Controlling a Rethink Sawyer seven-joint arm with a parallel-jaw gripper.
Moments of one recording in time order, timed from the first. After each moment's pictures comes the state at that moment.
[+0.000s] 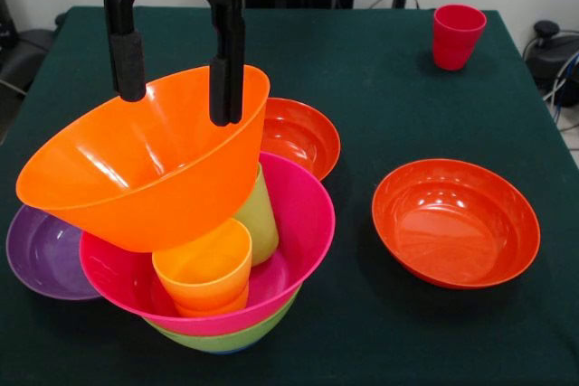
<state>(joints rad) -0.20 -0.19 -0.47 0.41 0.49 1.15 1.79</state>
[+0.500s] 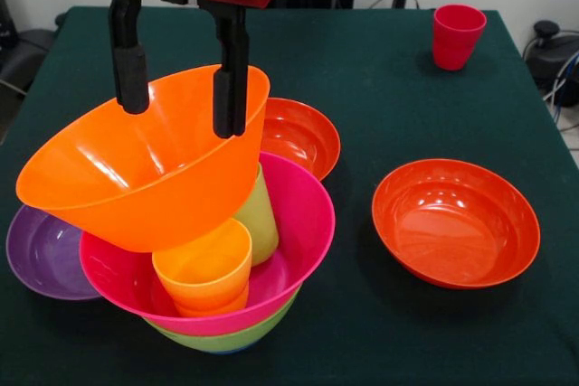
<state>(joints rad) -0.20 -0.19 -0.46 0.41 0.49 1.14 1.79</state>
